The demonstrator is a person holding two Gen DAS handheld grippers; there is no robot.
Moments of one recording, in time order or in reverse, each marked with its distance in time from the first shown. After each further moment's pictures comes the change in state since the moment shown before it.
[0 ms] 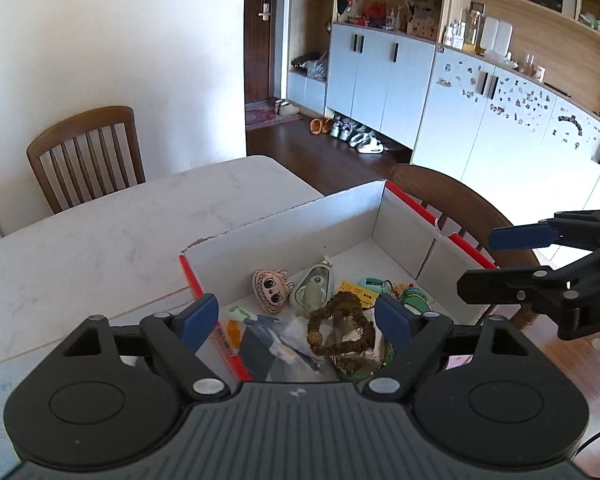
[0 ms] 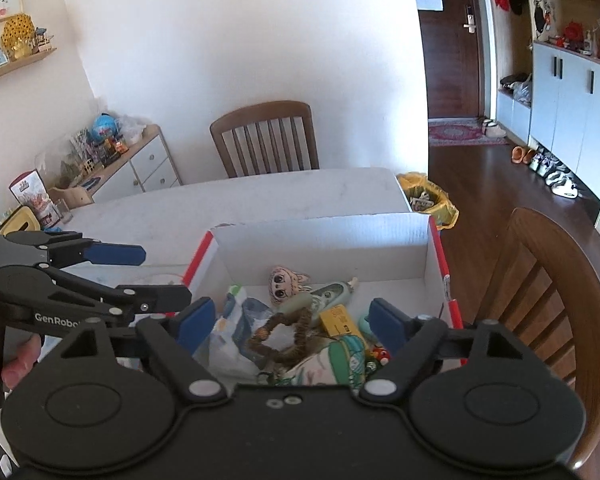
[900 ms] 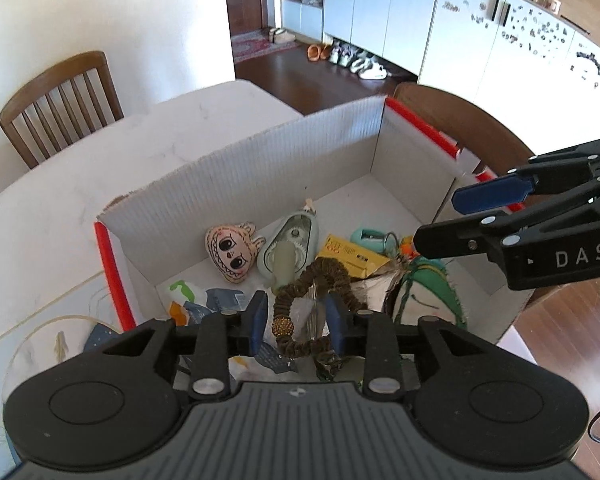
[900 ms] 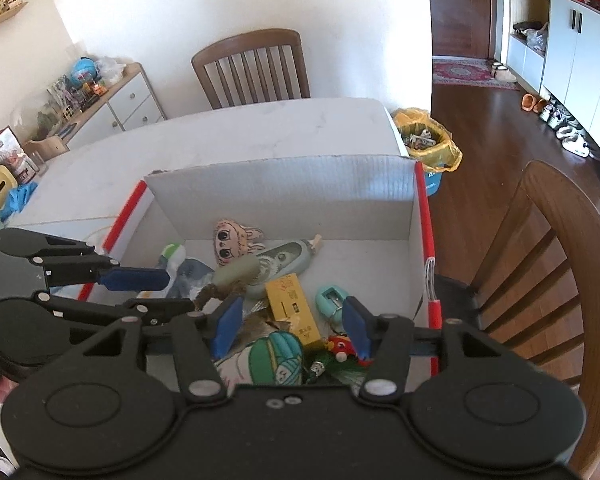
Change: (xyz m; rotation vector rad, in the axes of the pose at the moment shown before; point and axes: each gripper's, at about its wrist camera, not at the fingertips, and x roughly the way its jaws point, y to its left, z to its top) left arm 0.099 -0.038 0.007 0.046 0.227 0.030; right arm 0.073 -0.060 0.014 -0.012 0.228 0.017
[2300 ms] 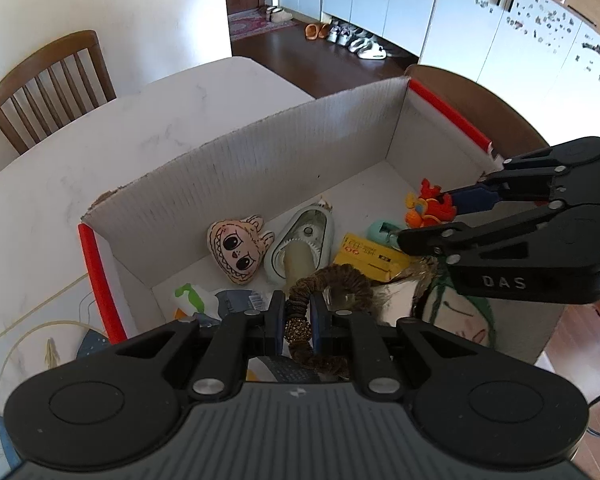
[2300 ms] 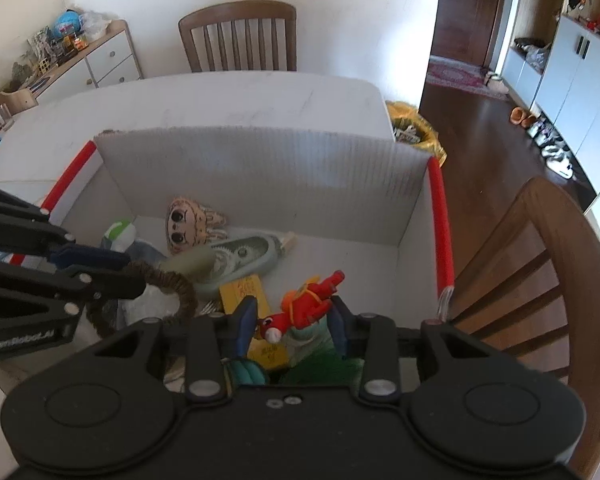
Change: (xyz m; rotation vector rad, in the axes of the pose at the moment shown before) left arm 0.034 0.014 0.010 -0.003 0.082 -0.017; right arm 0.059 0.009 0.002 -0.113 0.075 -0.119
